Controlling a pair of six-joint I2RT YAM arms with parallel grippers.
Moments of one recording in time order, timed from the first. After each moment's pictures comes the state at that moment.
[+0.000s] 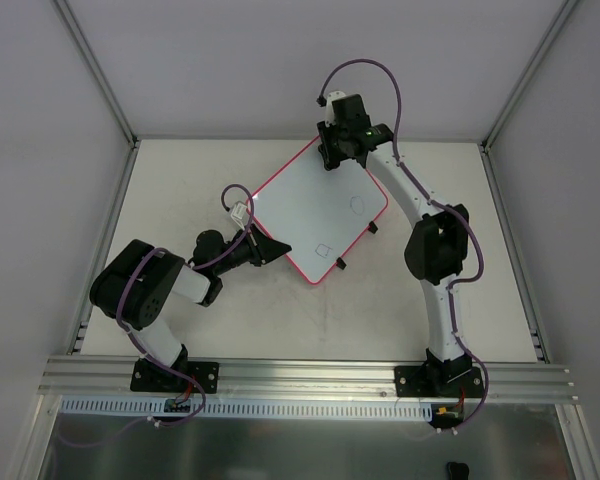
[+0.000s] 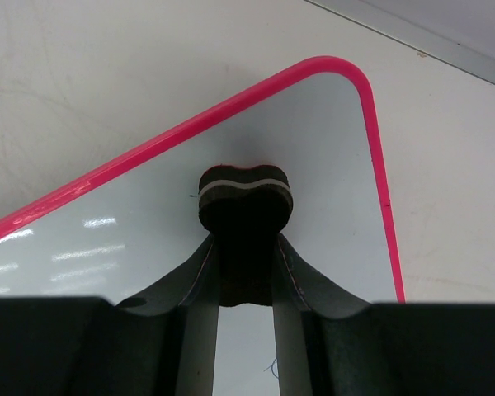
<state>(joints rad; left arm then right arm) -0.40 1.68 0.37 1.21 0.57 -0.90 0.48 2.21 2.20 -0.69 0.05 0.01</state>
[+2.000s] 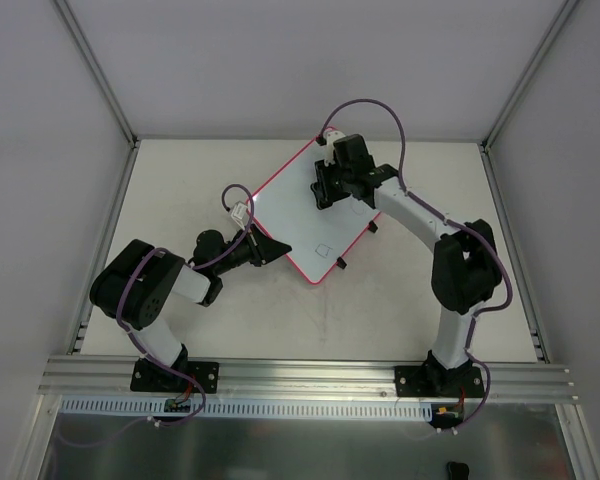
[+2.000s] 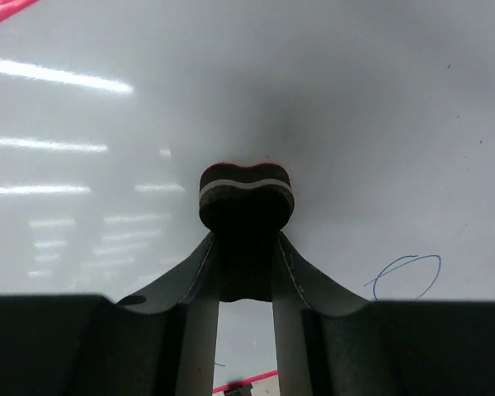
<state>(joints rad) -0.40 1.68 0.37 1.21 0.57 -0.90 0.55 1.91 1.62 -0.46 -0.07 0.08</state>
